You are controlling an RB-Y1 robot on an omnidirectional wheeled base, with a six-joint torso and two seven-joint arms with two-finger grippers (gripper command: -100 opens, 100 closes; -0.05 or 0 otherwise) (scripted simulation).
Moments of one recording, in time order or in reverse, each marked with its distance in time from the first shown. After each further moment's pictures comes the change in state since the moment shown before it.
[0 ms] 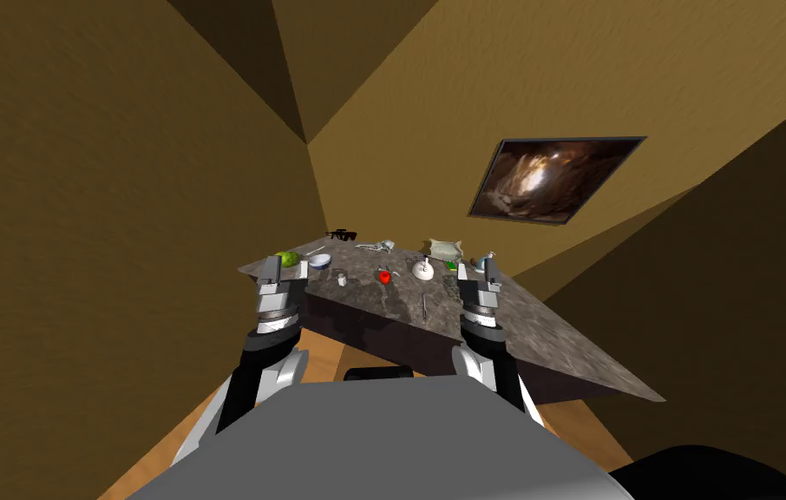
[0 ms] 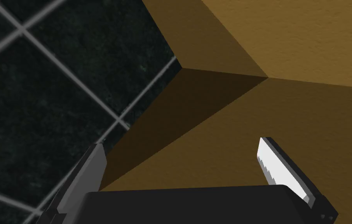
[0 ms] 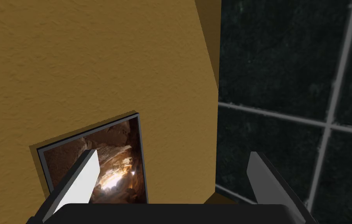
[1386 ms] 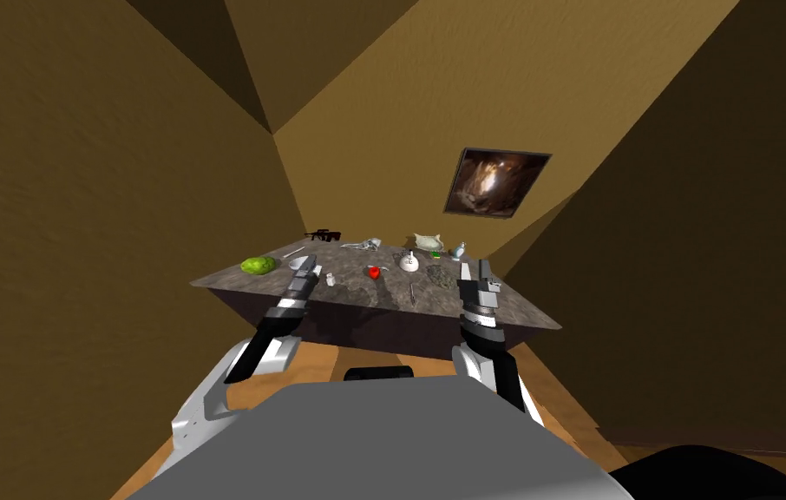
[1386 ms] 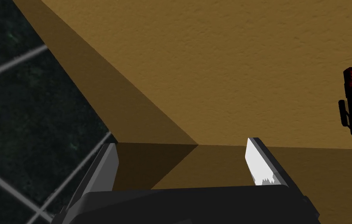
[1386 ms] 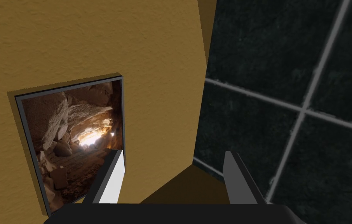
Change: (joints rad) left arm -0.155 0.246 0.059 0.137 0.007 0.368 0.079; right arm 0.000 0.000 0.000 0.000 0.000 0.000 0.000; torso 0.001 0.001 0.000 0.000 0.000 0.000
